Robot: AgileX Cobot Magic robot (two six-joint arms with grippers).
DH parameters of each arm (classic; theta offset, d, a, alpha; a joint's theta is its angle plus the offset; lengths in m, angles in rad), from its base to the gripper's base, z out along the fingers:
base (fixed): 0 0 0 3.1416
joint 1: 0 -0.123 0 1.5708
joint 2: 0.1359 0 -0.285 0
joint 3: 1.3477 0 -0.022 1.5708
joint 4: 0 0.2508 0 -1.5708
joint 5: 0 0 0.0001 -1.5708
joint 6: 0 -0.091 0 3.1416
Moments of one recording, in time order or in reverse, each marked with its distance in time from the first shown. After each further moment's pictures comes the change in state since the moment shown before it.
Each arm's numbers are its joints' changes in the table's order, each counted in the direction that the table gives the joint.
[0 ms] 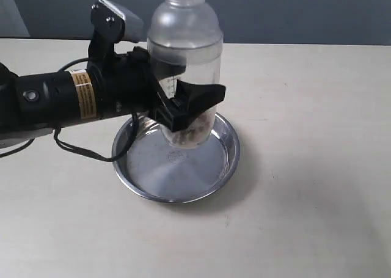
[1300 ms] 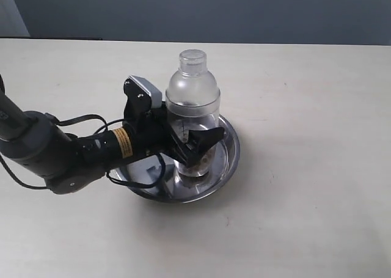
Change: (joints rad) left arm -0.030 0.574 -0.008 -0.305 -0.485 -0.398; right arm 0.000 0.000 0.000 0.000 0.000 0.000
